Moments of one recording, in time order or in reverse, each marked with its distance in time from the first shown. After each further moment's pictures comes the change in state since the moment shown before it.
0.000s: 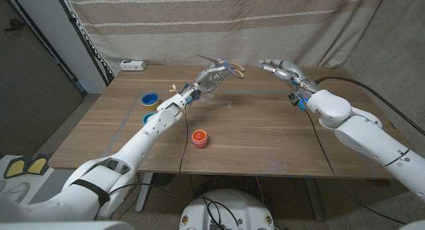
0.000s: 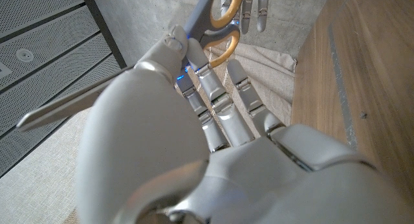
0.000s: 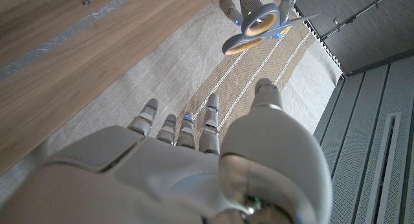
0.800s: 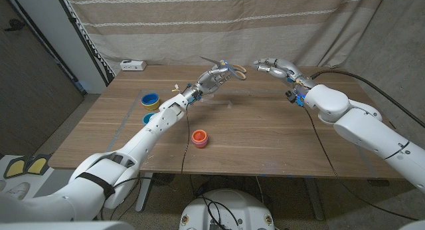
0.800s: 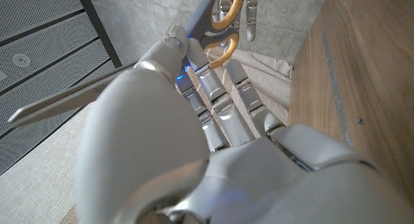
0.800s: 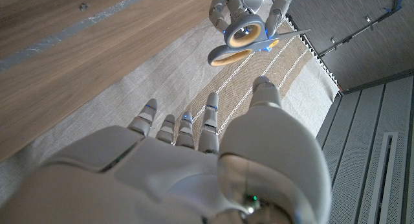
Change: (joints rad) left arm -0.047 -0.034 0.012 0.101 0.025 -0.011 -0.065; left_hand 0.000 0.000 0.004 -0.004 0.000 0.038 0.010 -0.008 -0.026 0.005 -0.005 -0.001 0.001 -0.001 -0.001 0.000 0.002 0.000 0.000 0.004 0.000; right arm 0.054 -0.028 -0.034 -0.034 -0.011 -0.075 0.022; right_hand 0.029 0.003 0.019 -0.003 -0.011 0.002 0.012 0.019 0.027 -0.005 0.016 0.000 0.000 -0.006 0.015 0.000 0.000 0.004 0.014 0.005 -0.003
